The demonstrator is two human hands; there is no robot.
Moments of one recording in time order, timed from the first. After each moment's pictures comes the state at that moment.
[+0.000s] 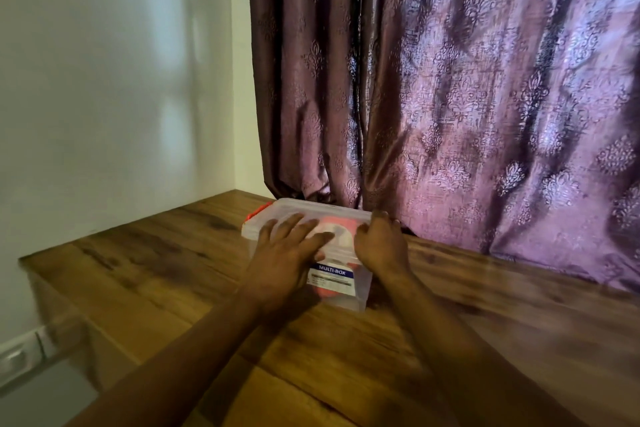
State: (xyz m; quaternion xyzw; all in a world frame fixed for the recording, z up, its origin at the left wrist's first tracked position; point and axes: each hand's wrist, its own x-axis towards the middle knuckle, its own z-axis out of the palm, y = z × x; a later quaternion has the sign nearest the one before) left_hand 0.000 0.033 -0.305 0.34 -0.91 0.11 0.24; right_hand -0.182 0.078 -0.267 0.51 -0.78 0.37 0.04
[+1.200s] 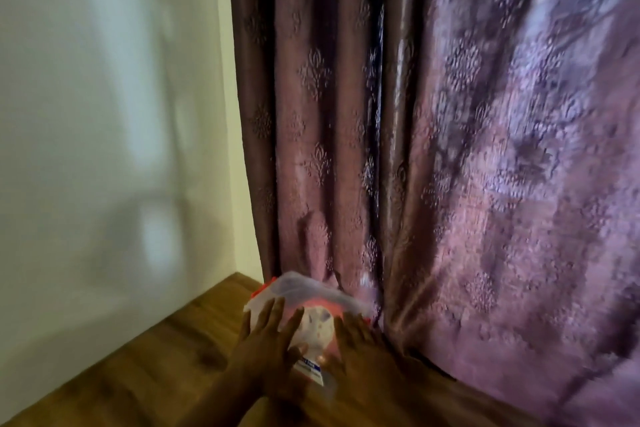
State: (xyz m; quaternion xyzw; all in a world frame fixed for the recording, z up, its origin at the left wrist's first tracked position) left_hand -0.028 -0.155 -0.226 0.50 -0.87 -0.02 -0.02; right_hand -0.214 -0.067 -0.217 0.71 -0.70 0.06 0.01
